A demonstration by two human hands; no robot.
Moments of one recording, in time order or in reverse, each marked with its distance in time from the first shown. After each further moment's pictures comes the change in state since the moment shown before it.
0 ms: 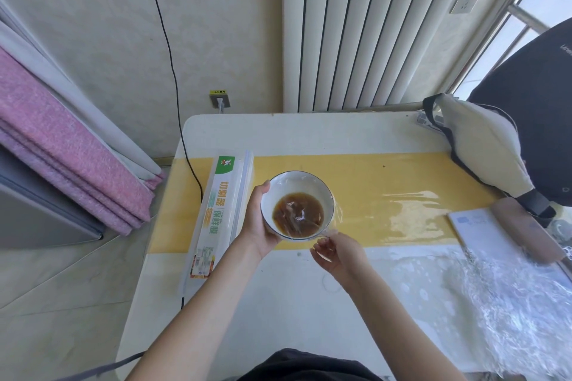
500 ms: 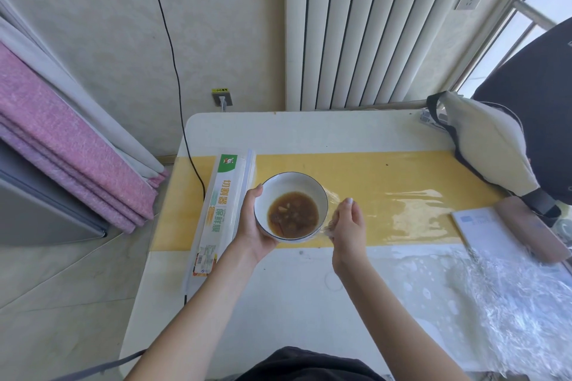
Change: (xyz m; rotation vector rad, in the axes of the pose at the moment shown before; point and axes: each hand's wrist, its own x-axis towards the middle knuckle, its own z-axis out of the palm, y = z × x) left_hand -0.004 -0.001 -0.015 -0.051 0.013 0.024; right_hand -0.002 -0.010 0.022 -0.100 0.049 -0.495
